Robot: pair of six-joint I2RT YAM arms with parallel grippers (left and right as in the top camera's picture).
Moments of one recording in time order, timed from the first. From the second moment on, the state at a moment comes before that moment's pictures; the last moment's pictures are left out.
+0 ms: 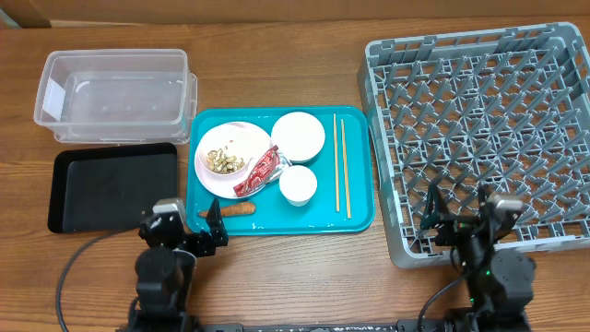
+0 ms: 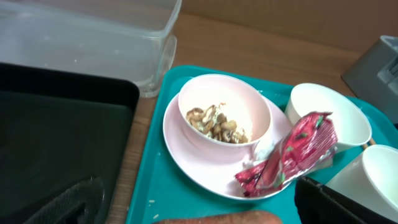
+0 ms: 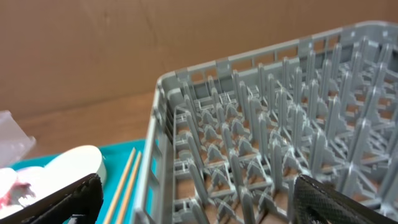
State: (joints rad) left arm -0.06 0.24 0.15 -0.28 -0.04 -0.24; right arm 0.05 0.17 0.23 -0.25 -0.01 0.24
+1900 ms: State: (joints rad) left arm -0.28 1.66 1.30 -0.99 0.03 -0.25; right arm 0.01 0.87 0.88 -0.81 -0.03 0.25
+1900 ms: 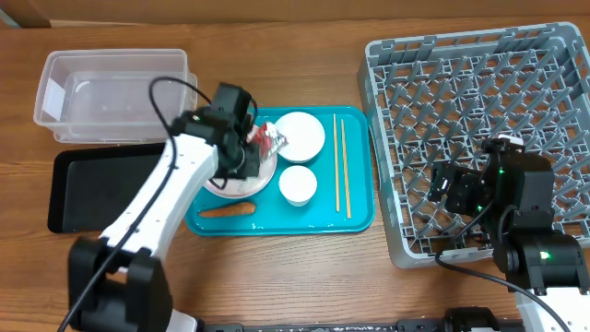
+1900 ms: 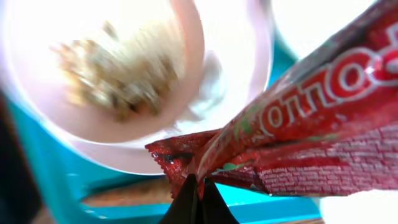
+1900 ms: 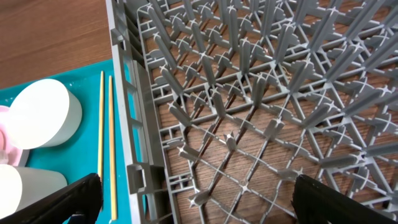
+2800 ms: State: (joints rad) left arm 0.14 1.78 1.48 -0.66 -0.08 -0.29; right arm 0.01 0.87 0.88 -0.81 -0.02 0.25
